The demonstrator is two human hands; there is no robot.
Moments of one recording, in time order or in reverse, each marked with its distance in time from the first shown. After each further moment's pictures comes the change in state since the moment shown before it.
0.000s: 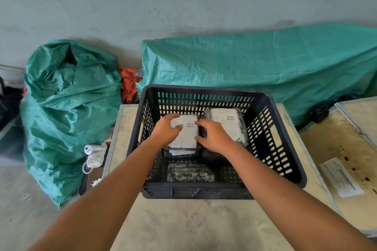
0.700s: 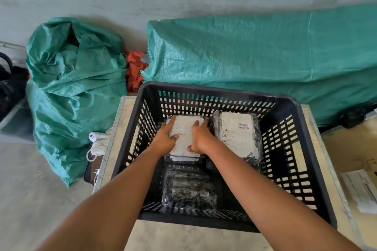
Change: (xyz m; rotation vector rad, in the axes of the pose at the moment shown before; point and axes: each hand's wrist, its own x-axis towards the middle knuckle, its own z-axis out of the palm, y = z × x) left_hand 0.057 -0.076 0.036 -0.054 -0.099 -0.207; right_hand 0.099 -0.009 0.045 -0.328 -0.446 0.294
